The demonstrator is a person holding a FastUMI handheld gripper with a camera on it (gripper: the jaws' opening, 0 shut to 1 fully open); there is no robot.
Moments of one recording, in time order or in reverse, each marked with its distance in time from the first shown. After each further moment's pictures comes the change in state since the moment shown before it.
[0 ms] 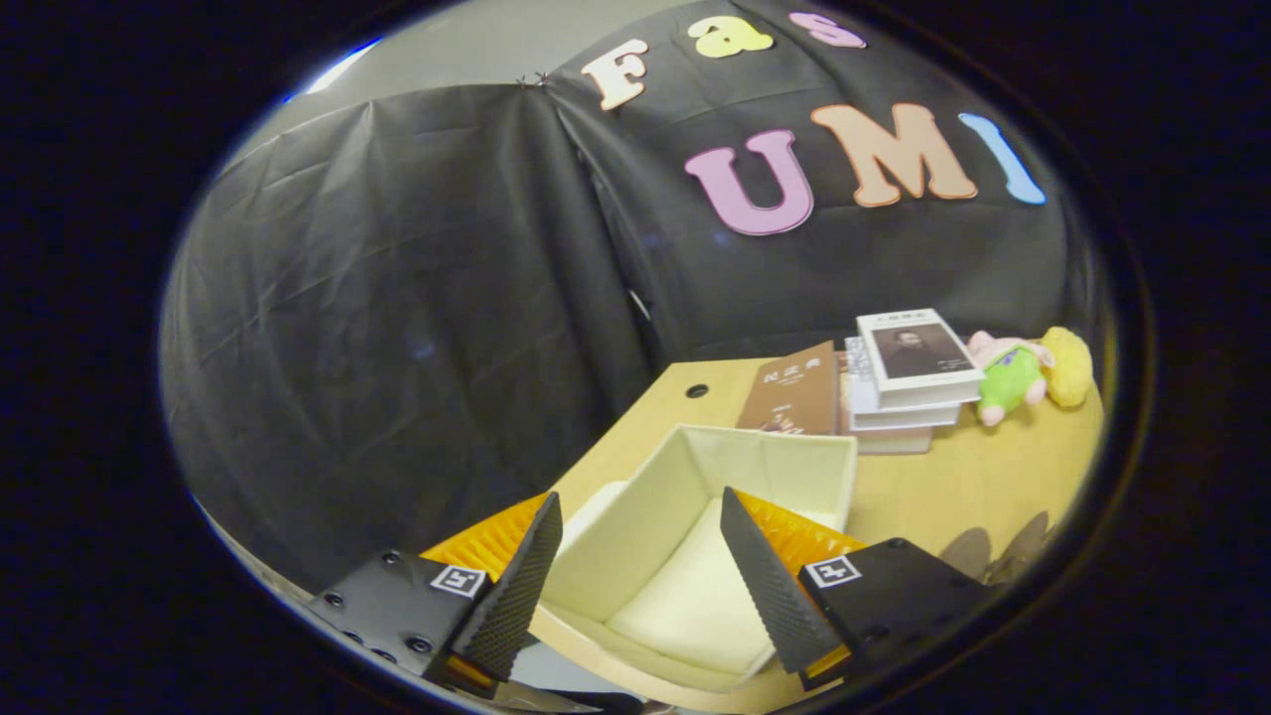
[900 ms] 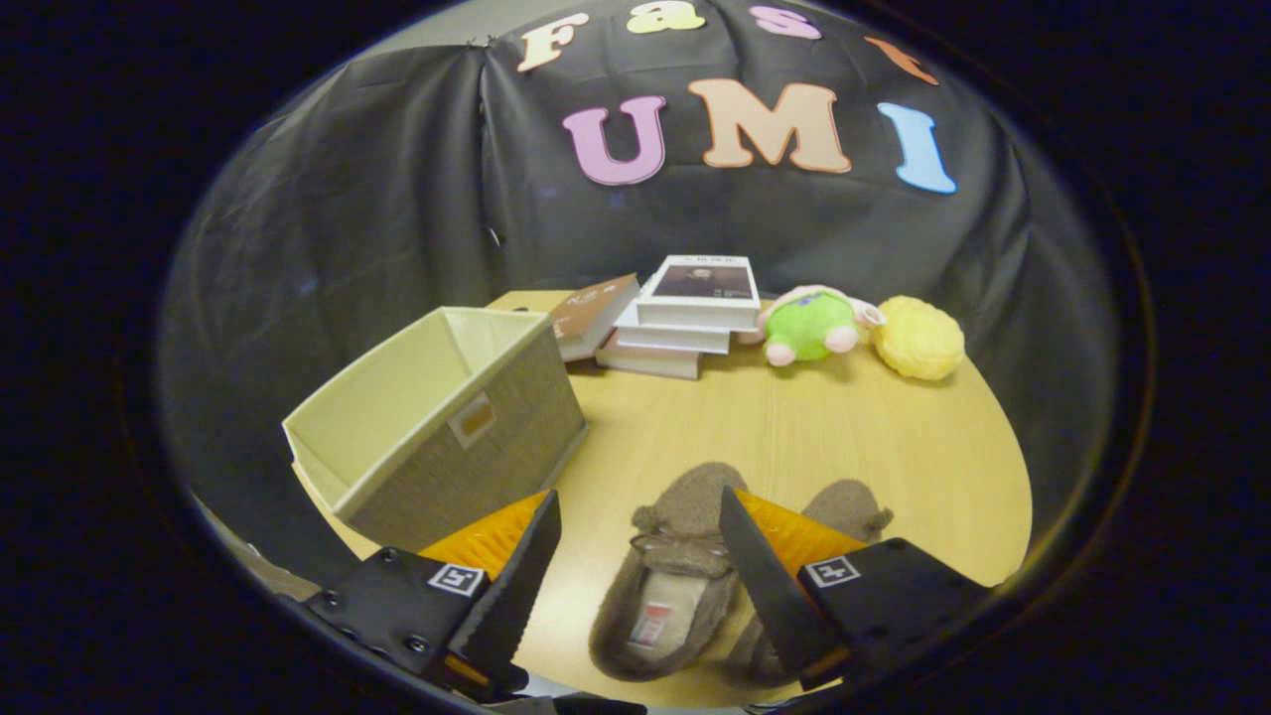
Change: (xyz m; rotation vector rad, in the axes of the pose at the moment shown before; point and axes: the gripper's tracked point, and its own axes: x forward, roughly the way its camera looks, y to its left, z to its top) arm -0.089 -0.217 -0.108 -0.092 0.176 -0.306
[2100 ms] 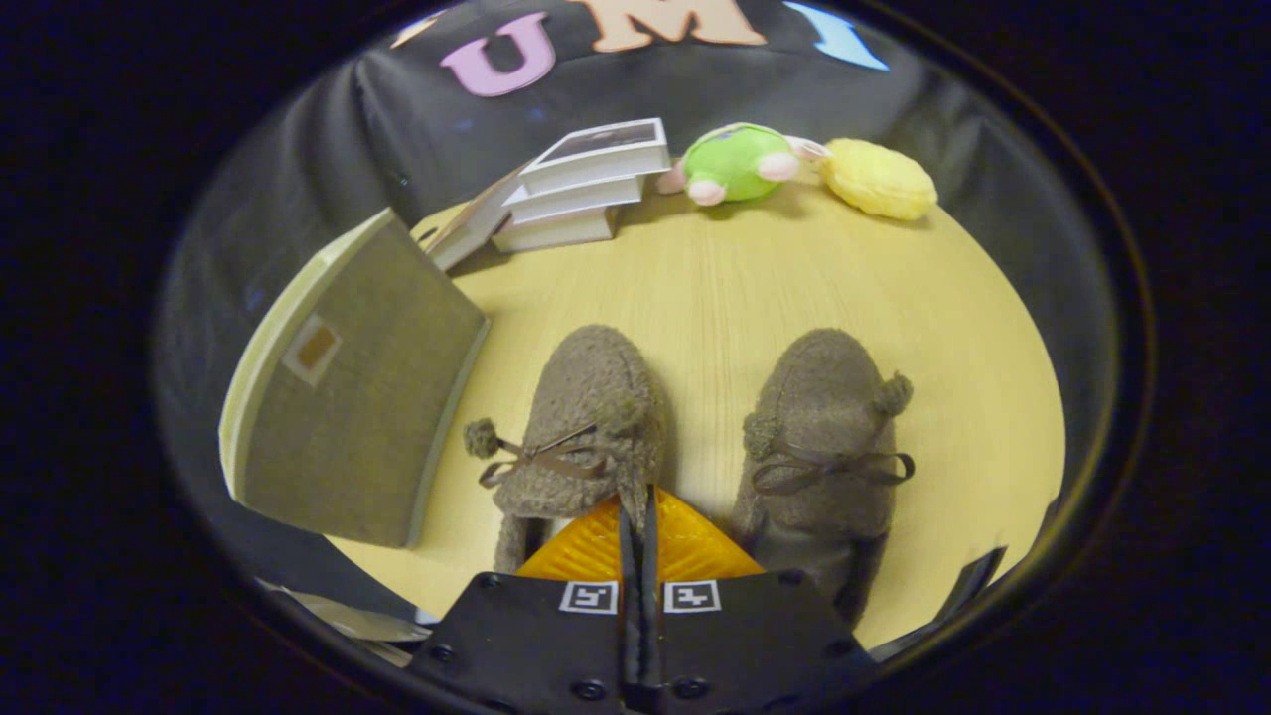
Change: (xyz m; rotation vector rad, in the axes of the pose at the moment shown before) arm 0.033 -0.045 -0.071 0.310 0.358 -0.087
